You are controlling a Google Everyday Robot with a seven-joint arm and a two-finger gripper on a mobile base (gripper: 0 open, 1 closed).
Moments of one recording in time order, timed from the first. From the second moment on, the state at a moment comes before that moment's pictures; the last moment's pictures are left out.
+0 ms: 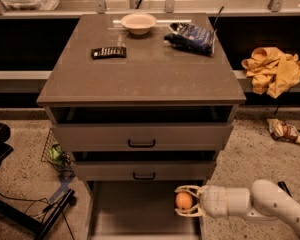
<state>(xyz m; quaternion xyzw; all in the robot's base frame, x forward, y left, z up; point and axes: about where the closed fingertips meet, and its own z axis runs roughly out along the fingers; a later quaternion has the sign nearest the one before) 0.422 -0.115 0.512 -0.63 0.53 0.26 0.50</state>
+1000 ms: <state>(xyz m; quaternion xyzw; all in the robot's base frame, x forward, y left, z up) 0.443 -0.071 0.448 -0.68 0.52 0.26 0.45</state>
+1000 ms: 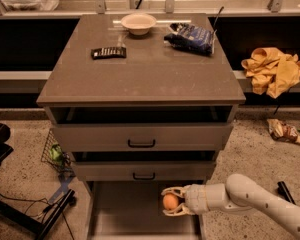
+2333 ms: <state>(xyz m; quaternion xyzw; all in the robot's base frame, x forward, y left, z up) 0.469 0.002 0.250 -0.63 0.55 0.29 0.46</state>
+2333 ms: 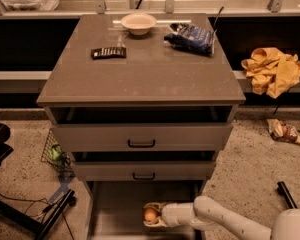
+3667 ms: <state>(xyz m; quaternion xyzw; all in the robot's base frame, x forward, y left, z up) 0.466 0.018 0.165 -0.64 0.58 0.29 0.41</state>
